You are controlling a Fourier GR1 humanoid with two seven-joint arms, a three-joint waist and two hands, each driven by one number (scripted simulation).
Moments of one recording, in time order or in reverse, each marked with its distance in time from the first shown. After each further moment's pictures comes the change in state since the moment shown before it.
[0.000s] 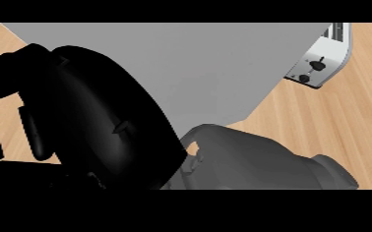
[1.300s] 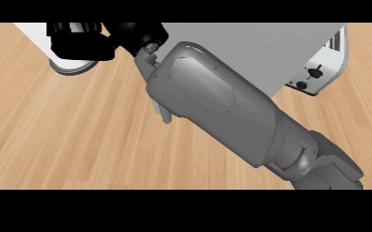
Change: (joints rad) left arm -0.012 0.031 0.186 0.054 0.123 -0.081 0.067; right arm -0.188 0.003 -0.090 0.692 -0.084 0.119 -0.559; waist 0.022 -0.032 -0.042
